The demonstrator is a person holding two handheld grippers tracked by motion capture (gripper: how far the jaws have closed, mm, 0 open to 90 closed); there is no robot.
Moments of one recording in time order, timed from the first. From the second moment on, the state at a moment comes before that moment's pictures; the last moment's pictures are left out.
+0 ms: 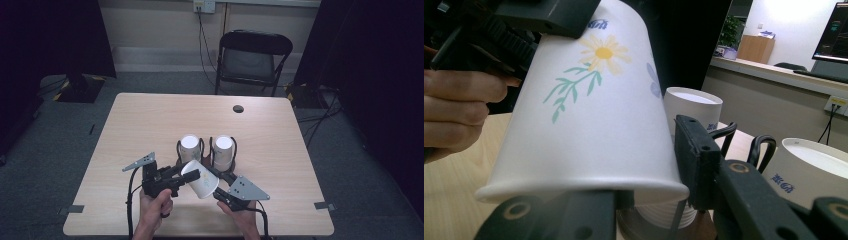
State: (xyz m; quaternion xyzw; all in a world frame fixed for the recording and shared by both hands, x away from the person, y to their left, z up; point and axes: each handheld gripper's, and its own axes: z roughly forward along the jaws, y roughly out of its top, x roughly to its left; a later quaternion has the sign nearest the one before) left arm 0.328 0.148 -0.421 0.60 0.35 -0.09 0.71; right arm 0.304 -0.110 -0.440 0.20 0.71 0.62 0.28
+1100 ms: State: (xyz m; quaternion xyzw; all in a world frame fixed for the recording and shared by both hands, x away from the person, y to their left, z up) left arm 0.326 0.155 -0.424 0.64 0.35 0.02 0.69; right arm 0.307 -0.120 -0.442 0.21 0.71 0.62 0.26
